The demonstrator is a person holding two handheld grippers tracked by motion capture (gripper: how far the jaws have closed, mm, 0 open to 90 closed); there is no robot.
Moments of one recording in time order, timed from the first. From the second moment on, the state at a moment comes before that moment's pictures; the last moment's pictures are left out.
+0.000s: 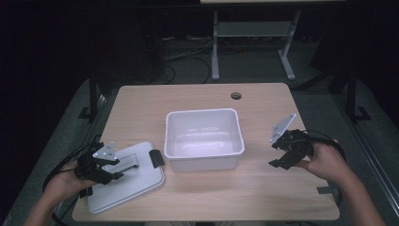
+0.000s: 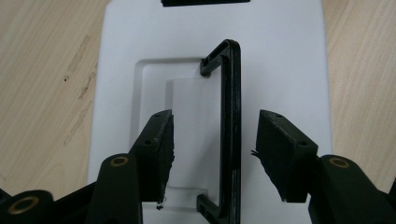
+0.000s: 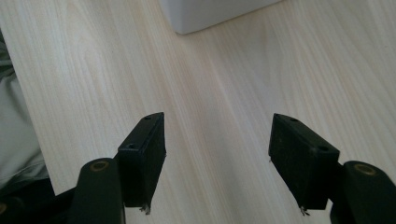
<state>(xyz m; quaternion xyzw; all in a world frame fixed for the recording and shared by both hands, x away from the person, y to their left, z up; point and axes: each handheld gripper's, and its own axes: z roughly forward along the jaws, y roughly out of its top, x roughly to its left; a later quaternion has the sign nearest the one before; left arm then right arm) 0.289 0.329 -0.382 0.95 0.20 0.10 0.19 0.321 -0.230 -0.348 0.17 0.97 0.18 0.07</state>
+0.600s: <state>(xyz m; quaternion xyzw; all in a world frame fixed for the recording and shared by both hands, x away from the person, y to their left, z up) 0.298 0.328 -0.389 0.96 0.20 0.11 0.18 0.314 -0.235 -0.365 0.18 0.96 0.18 0.07</state>
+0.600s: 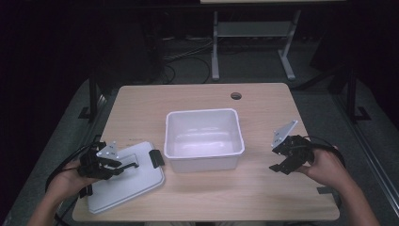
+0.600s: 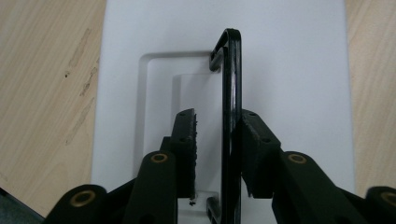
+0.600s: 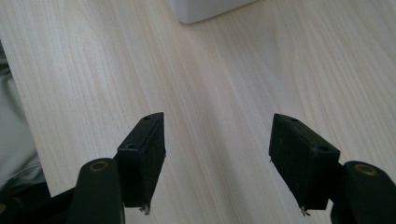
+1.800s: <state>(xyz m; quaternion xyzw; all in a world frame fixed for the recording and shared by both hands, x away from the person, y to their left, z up) 0.316 0.324 -0.386 0.96 0.21 0.08 0.15 0.304 -0.251 -0.387 0.20 0.96 0.20 0.06</state>
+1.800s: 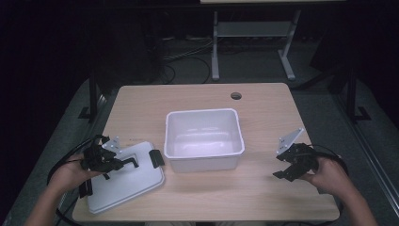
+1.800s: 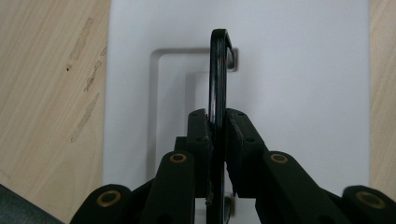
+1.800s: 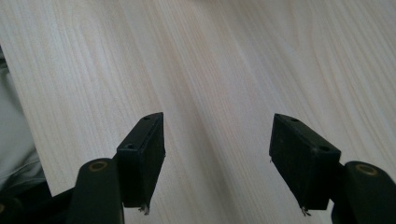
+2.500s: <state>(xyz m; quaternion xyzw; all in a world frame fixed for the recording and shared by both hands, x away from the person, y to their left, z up) 0.322 0.319 -0.383 0.97 0.20 0.05 0.14 0.305 -0.253 -0.392 0.20 0.96 0.20 0.06</state>
